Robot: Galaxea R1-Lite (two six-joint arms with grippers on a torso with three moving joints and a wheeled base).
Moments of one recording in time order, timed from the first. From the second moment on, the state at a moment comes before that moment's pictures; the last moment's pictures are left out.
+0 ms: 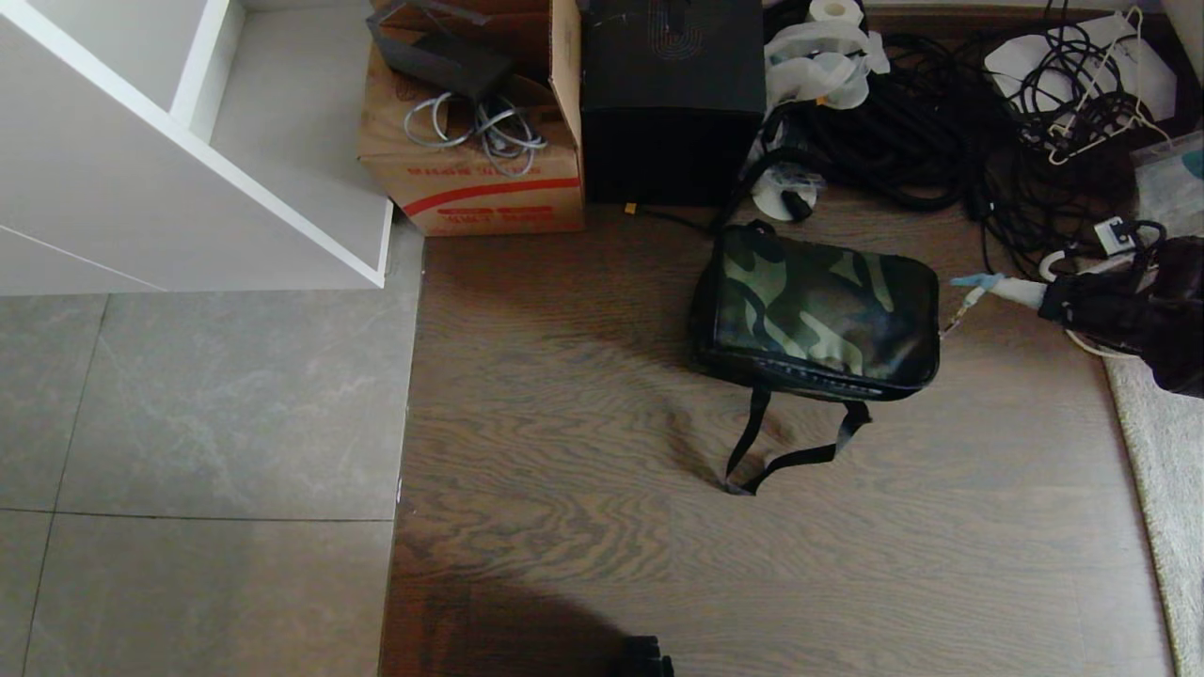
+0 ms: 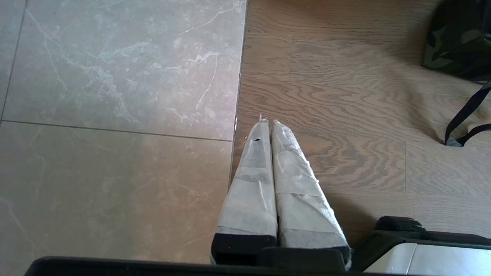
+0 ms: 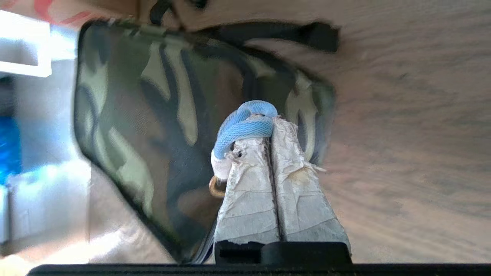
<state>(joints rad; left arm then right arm) 0.00 0.00 0.00 -0.03 0.01 -0.04 -0.50 2.41 -1.73 -0.68 1.05 0.33</state>
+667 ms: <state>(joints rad) 0.00 0.00 0.00 -0.03 0.01 -0.04 -0.43 2.46 -1.90 -0.69 0.92 0.59</state>
